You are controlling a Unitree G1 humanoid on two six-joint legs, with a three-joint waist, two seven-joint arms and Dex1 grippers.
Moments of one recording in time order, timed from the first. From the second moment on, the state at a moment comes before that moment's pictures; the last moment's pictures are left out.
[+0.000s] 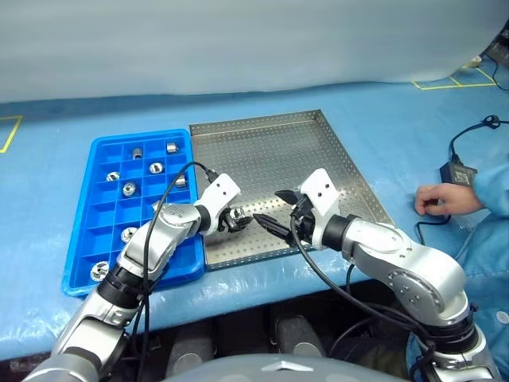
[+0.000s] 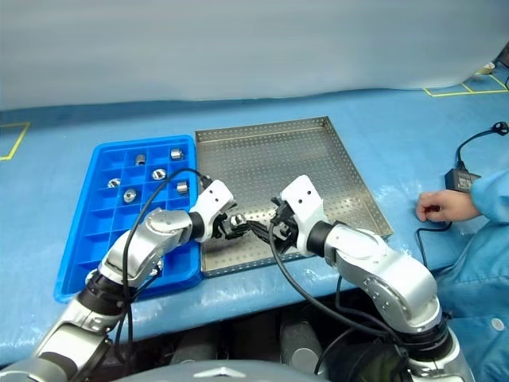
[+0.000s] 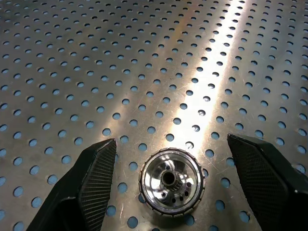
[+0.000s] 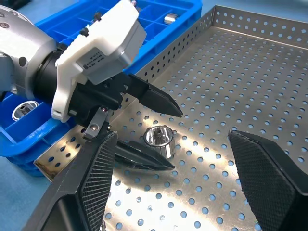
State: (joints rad) left arm -0.41 0.45 -0.37 -0.18 -0.21 0.80 -0.53; right arm -0.22 -0.51 0.15 -0.71 0.66 0.99 0.26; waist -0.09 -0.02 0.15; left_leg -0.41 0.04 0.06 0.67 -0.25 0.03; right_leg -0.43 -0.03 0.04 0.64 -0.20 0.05
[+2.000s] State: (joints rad) left arm -0.08 0.31 0.26 -0.65 -0.12 1.12 0.02; right arm -0.29 -0.45 0.26 -0.53 0.53 0.77 0.61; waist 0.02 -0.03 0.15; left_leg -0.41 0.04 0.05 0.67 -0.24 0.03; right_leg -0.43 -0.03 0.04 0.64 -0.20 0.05
